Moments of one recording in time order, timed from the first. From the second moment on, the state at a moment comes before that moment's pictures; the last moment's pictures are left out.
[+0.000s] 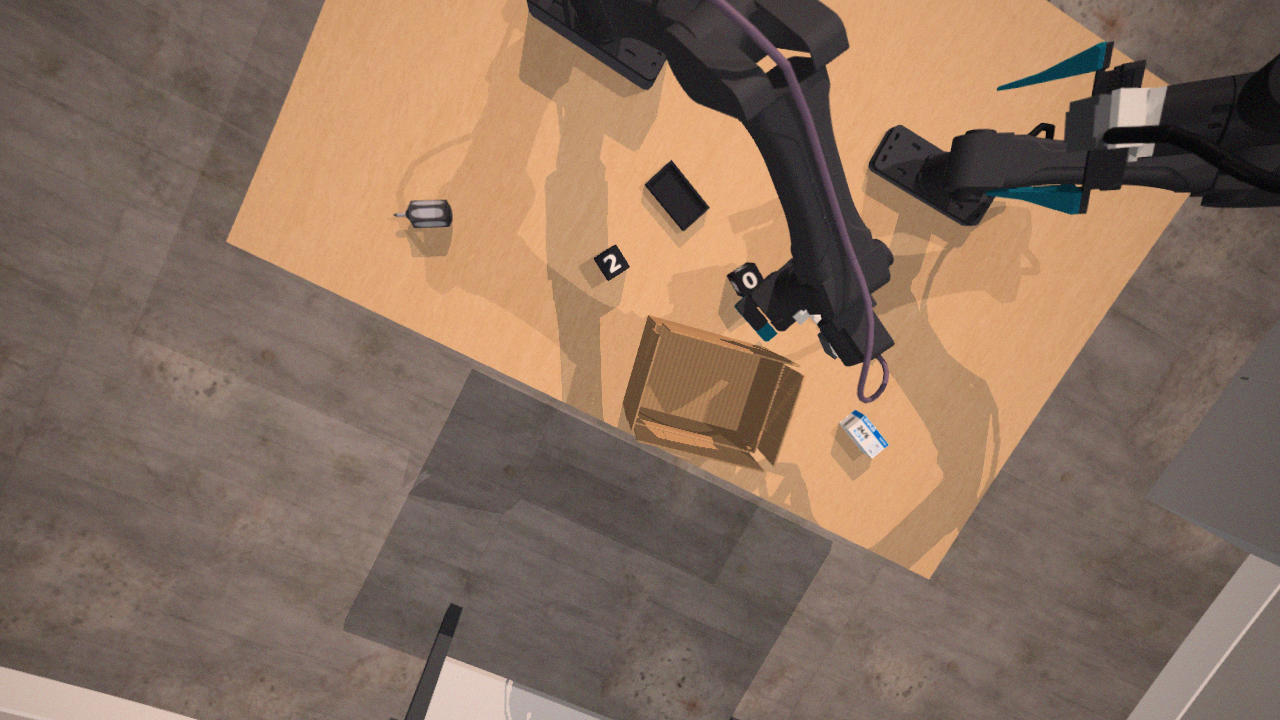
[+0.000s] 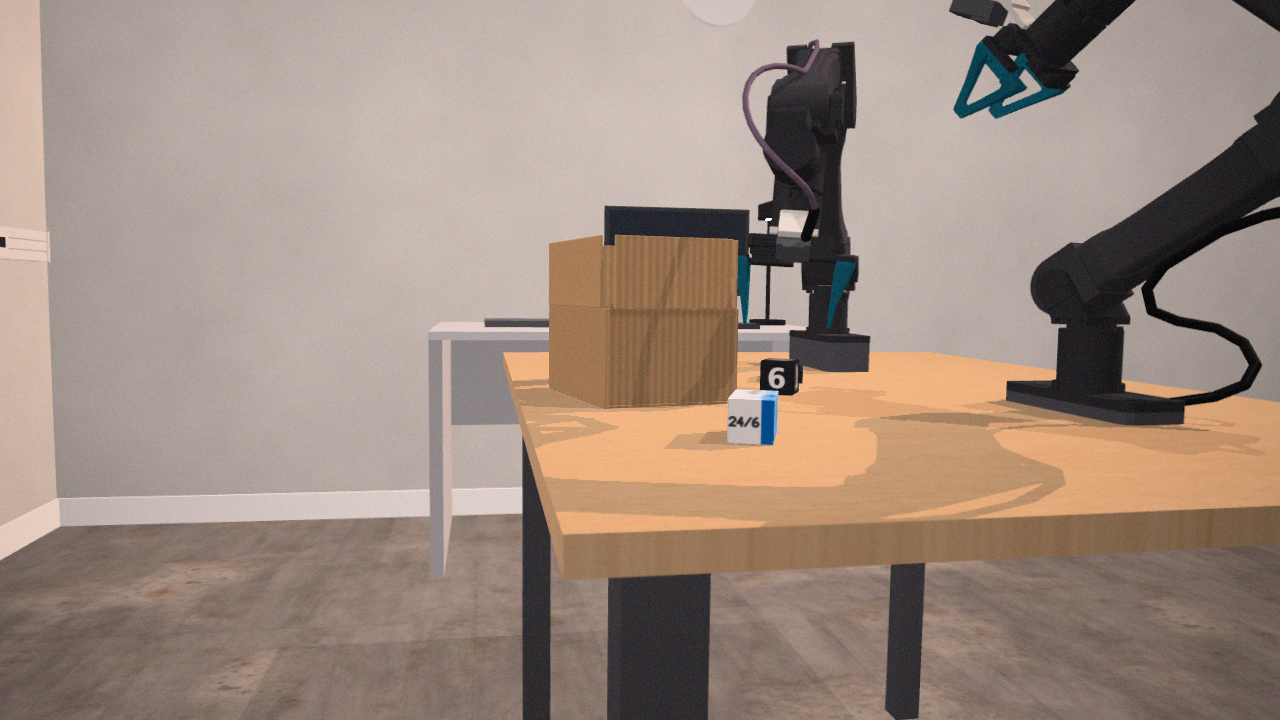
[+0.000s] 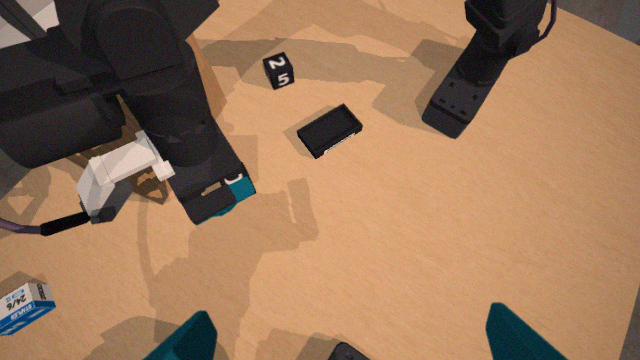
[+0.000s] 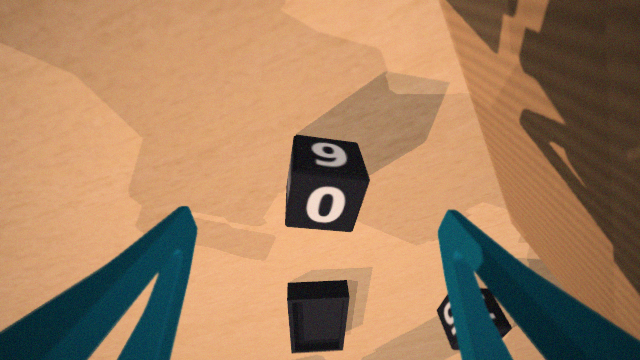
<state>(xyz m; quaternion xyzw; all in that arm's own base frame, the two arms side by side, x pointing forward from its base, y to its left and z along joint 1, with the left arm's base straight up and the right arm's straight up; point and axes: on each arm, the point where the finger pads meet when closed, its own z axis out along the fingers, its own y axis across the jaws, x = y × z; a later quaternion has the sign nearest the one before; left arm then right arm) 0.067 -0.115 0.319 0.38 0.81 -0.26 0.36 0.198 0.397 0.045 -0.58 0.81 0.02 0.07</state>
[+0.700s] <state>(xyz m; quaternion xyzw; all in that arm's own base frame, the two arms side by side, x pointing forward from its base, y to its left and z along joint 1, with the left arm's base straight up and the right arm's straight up) 0.067 -0.115 0.319 0.38 0.81 -0.26 0.36 0.177 0.401 0.017 -0.72 0.65 0.07 0.26</state>
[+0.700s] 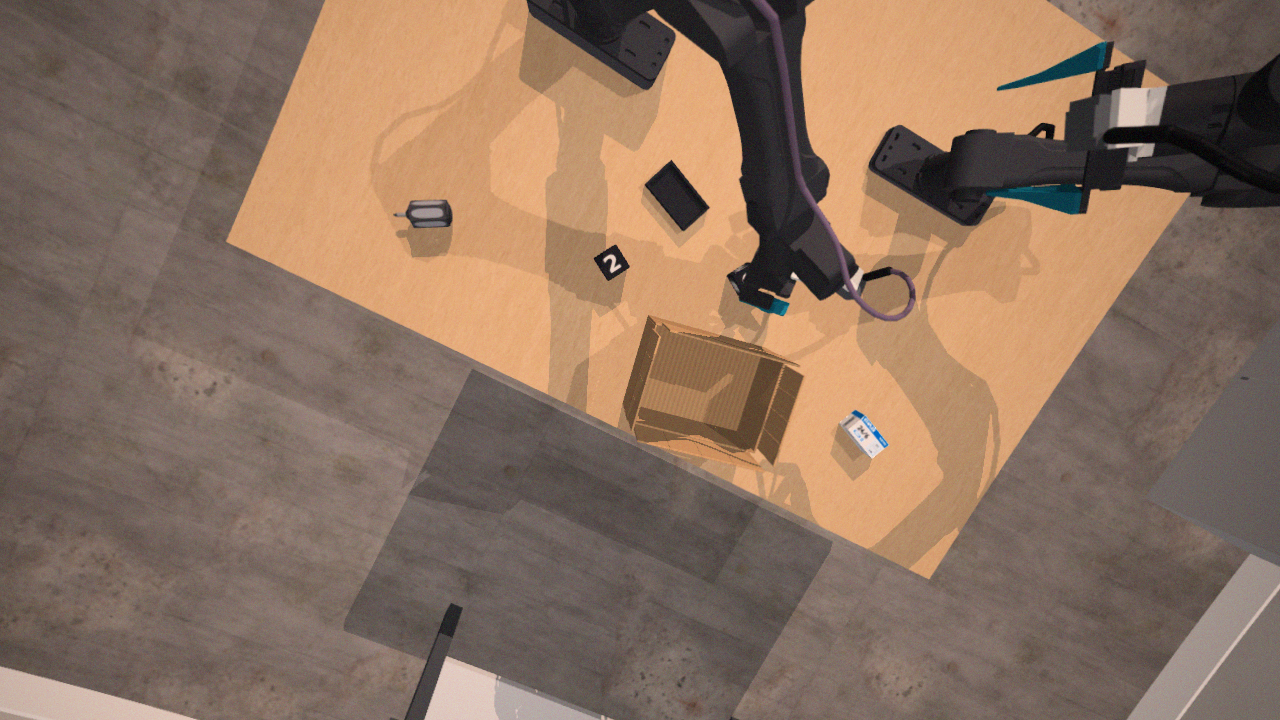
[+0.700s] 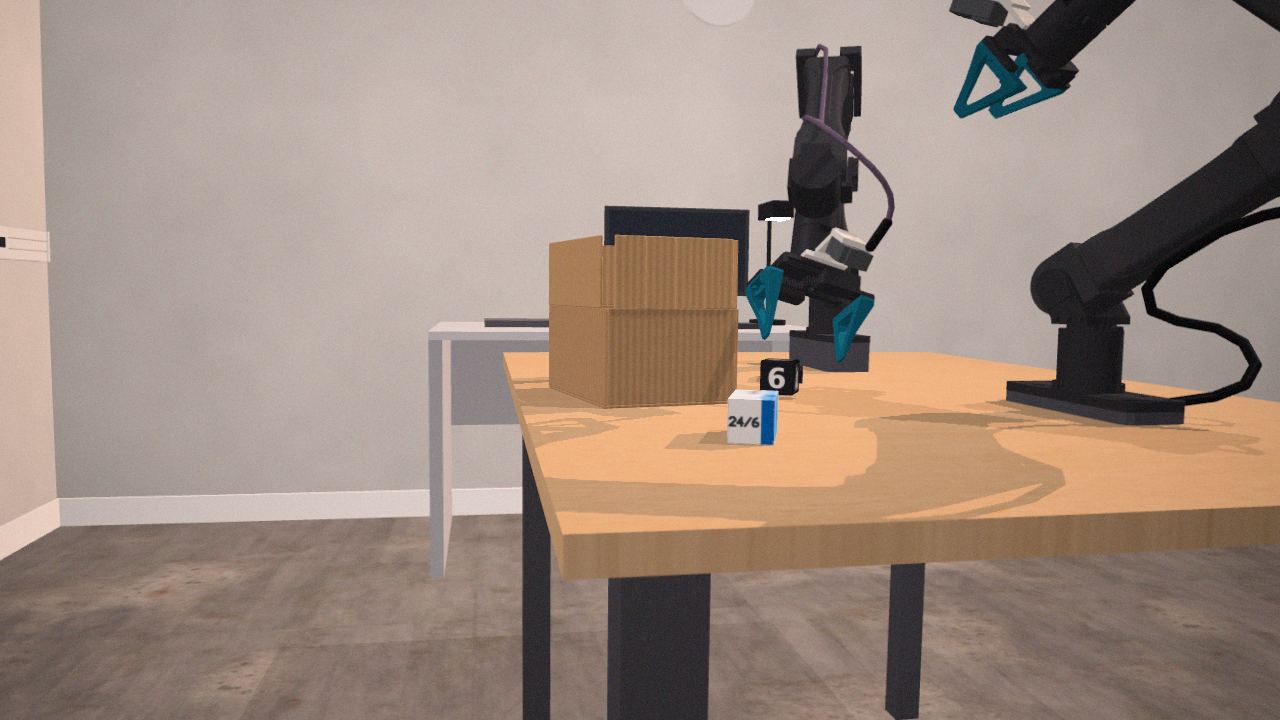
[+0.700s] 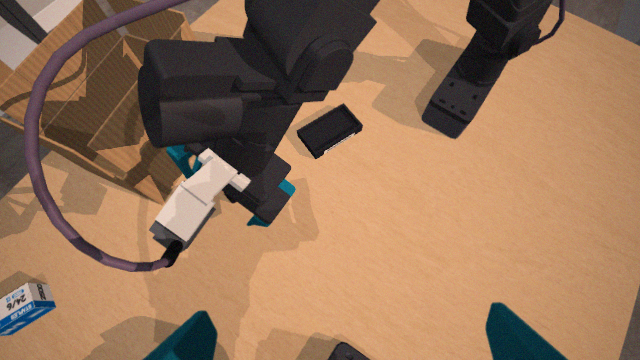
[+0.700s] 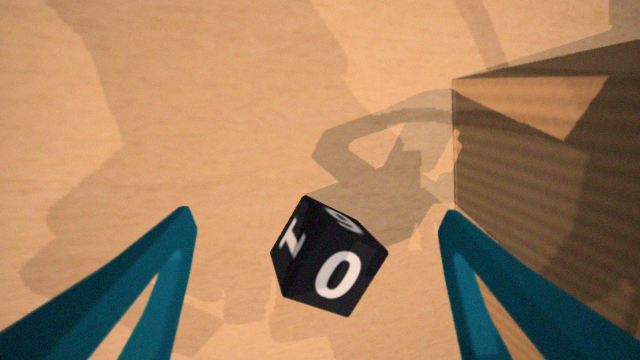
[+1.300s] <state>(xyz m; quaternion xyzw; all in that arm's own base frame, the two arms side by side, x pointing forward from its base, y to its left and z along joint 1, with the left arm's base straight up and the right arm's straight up) 0.067 -0.115 0.319 0.38 0.81 -0.26 0.36 0.152 0.360 0.021 -0.77 0.48 0.06 0.42</state>
